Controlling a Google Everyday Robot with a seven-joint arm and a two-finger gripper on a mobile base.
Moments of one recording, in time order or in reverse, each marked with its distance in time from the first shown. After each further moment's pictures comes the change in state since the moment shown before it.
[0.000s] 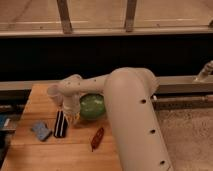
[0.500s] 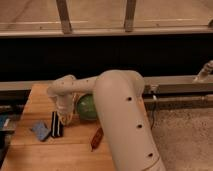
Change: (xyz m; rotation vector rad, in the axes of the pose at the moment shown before) arm -0.032 0.039 0.013 -0.036 0.005 -0.104
